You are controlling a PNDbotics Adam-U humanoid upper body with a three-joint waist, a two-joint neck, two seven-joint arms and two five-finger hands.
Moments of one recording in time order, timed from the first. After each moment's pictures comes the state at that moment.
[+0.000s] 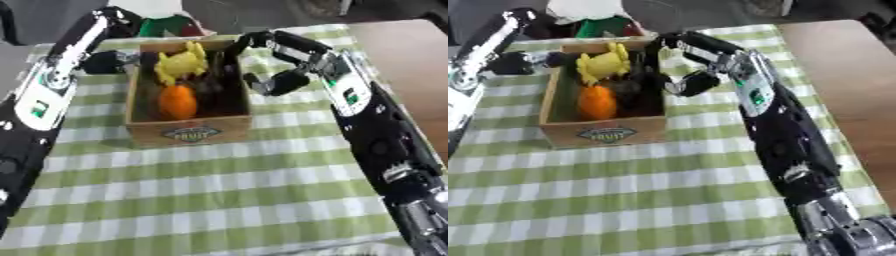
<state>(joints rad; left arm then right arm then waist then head) -0.78 0.46 -0.12 -1.25 -0.41 -0.14 -0.16 -1.00 -0.11 0.03 -0.93 0.73 -0.61 0.54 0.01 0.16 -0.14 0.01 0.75</state>
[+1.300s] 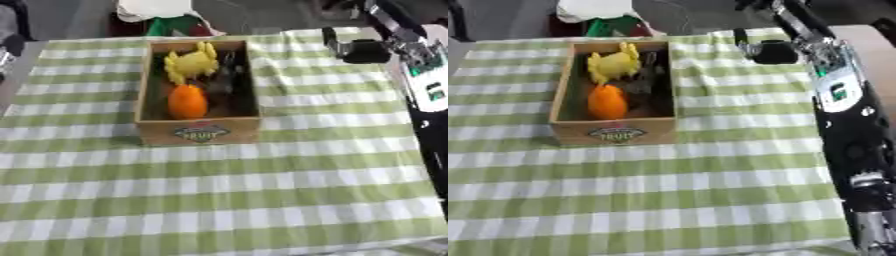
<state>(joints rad) -0.31 0.51 0.17 -1.62 -0.05 0.03 0.06 -0.82 -0.33 -0.14 -1.16 0.56 -0.47 0.34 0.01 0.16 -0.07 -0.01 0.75</state>
